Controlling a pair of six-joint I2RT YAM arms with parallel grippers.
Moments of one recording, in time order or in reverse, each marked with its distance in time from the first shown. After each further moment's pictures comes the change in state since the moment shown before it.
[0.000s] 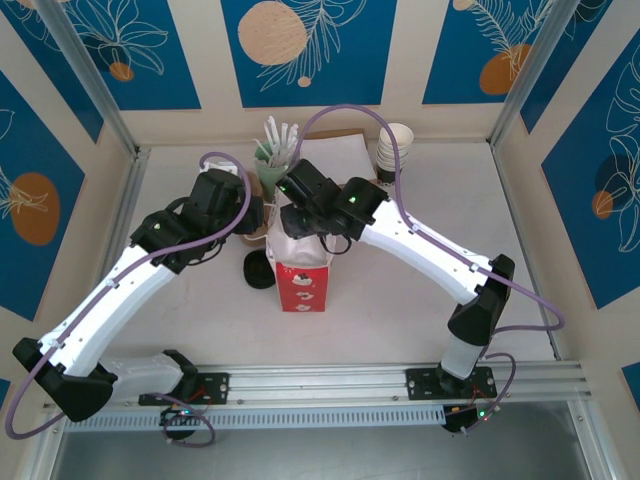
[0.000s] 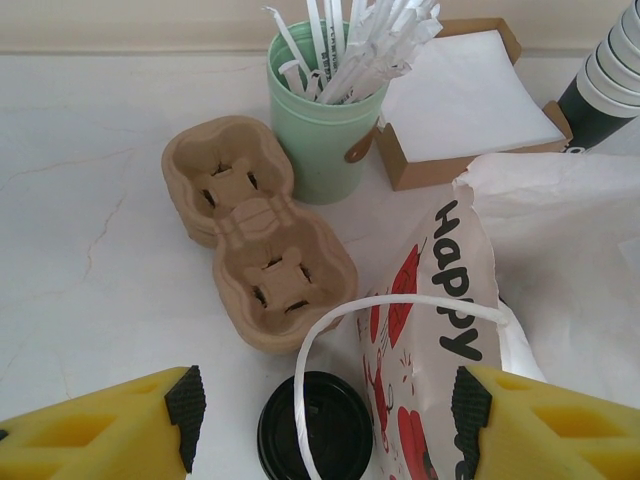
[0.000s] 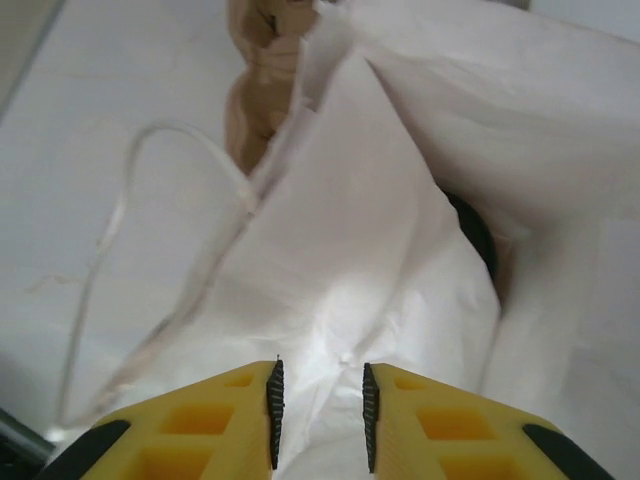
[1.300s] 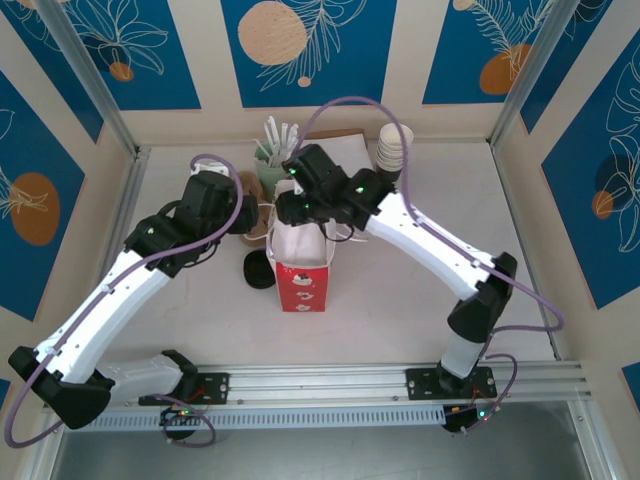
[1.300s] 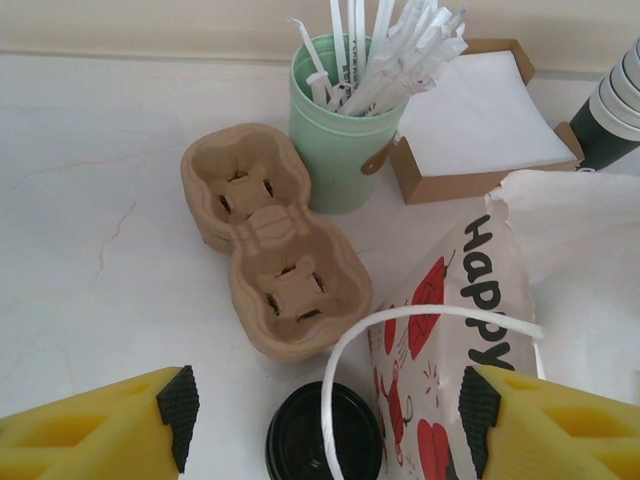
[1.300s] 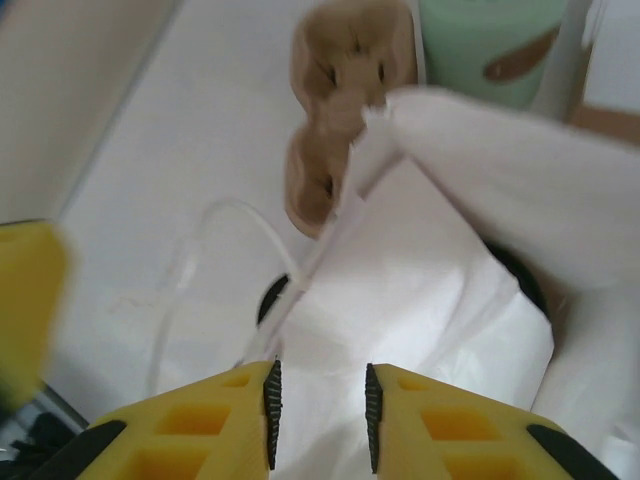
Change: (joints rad) left arm 0.044 -0.039 -0.045 0.042 0.001 0.007; right arm -0.071 -0.024 0.020 0.086 -0.131 -0.037
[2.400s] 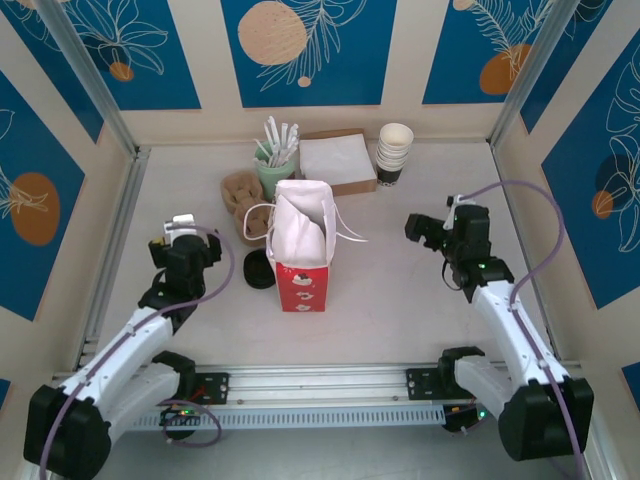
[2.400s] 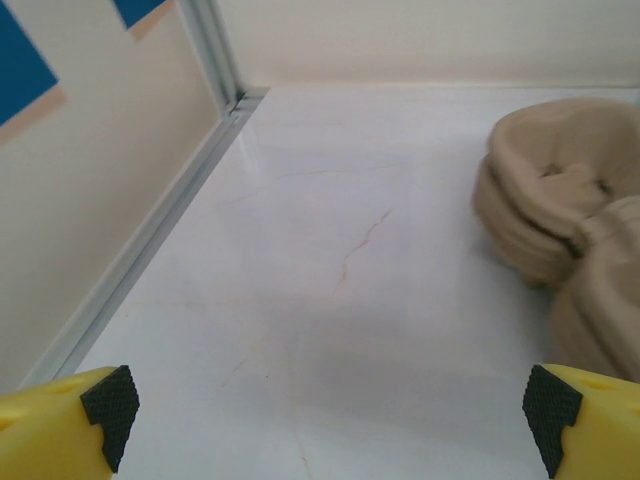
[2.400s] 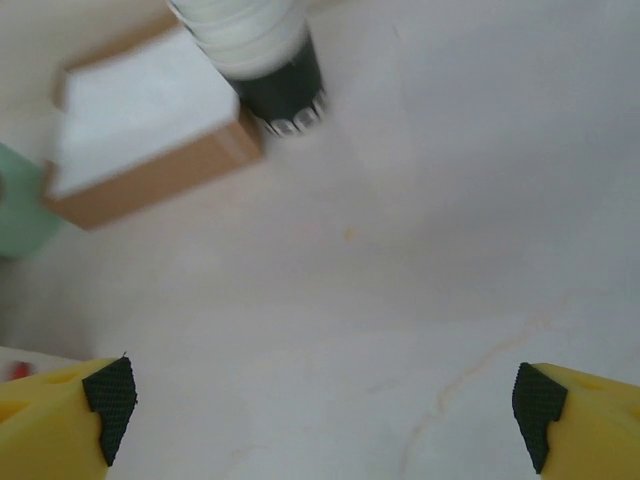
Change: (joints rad) left arm 0.298 -0.270 -0.907 0.865 -0.242 0.296; right arm -0.808 -0.734 -1.254 0.671 -0.074 -0.166
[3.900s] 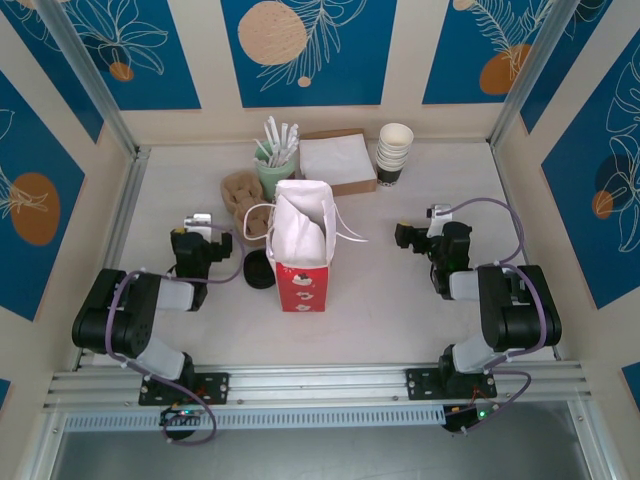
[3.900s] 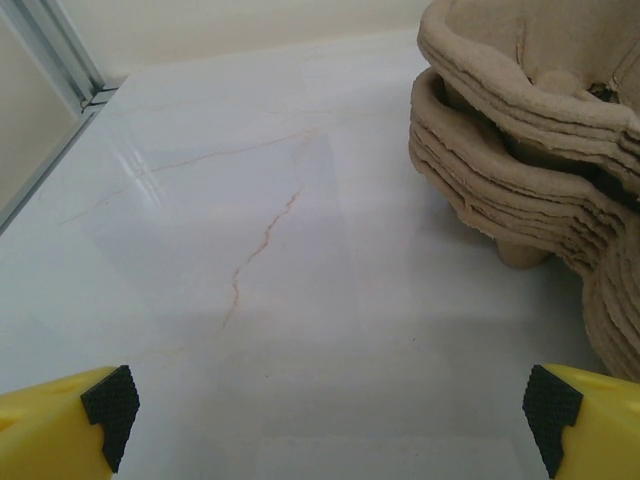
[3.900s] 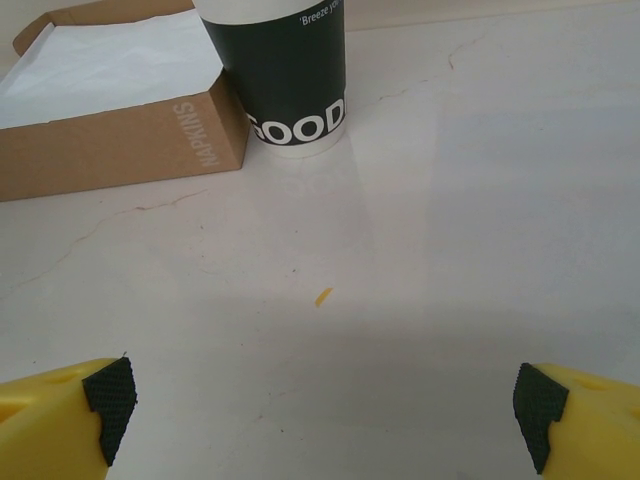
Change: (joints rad) left arm 0.181 0.652 -0.083 0.817 0.382 0.196; right arm -0.073 0.549 -0.258 1.028 -0.146 -0.231
